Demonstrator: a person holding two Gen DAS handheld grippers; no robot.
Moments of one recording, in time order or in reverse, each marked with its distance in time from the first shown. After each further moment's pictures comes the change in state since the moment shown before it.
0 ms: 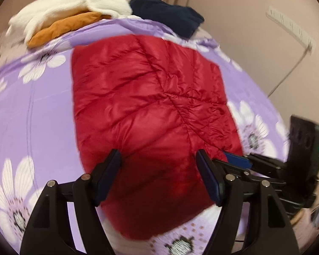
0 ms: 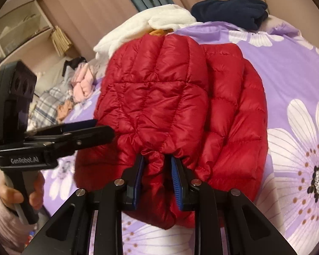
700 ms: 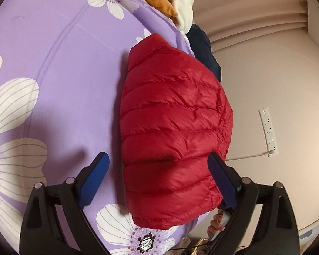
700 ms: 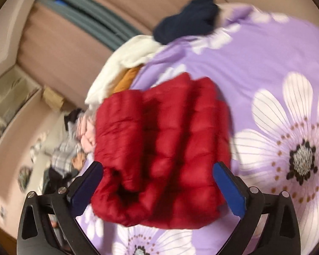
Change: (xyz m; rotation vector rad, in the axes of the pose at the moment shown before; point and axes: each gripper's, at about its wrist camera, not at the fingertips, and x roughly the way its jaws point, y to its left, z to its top) left arm 0.000 0.158 -0.014 -0.649 -0.066 -0.399; right arm -0.035 -0.074 0.006 0.412 -0.162 0.069
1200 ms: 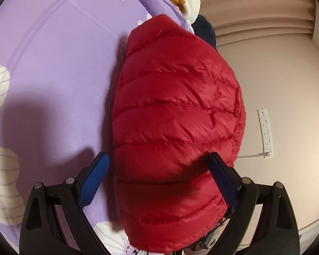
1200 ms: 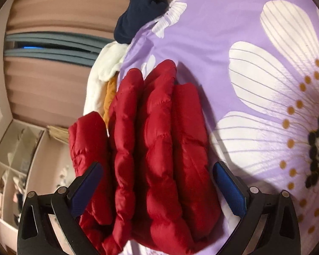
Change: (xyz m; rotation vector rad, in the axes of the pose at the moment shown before) left arm 0.042 0.013 0.013 -0.052 0.072 -0.046; right arm 0.035 -0.059 0.010 0.294 0.048 0.143
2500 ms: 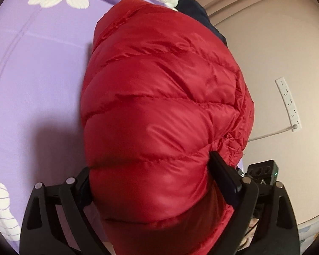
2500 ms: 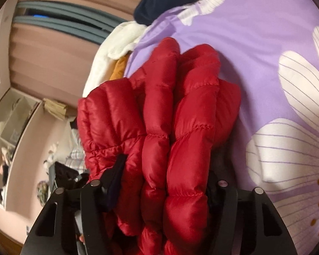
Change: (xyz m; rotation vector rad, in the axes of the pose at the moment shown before) left arm 0.041 -0.035 0.025 0.249 0.023 0.190; right arm 0.037 0.044 -0.017 -0.211 0.065 -0.058
